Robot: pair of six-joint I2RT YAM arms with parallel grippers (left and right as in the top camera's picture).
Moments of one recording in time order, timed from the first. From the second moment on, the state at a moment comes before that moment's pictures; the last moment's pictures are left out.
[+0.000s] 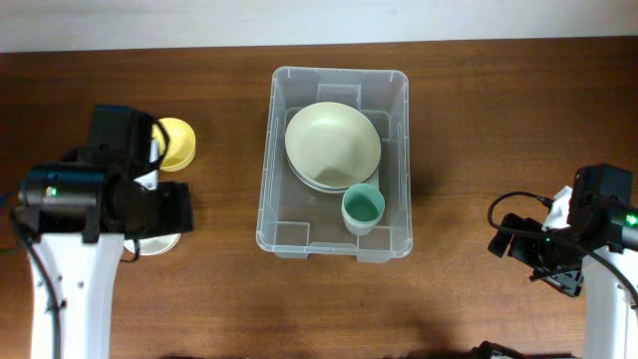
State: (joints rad) left arm -0.03 1.34 1.61 -1.59 -0.16 -0.20; right arm -0.38 1.17 1.11 -1.41 -0.12 0.17
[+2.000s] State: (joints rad) left arm -0.02 1.78 1.47 -1.36 -0.13 -0.20; right arm -0.38 1.17 1.11 -1.41 -0.12 0.17
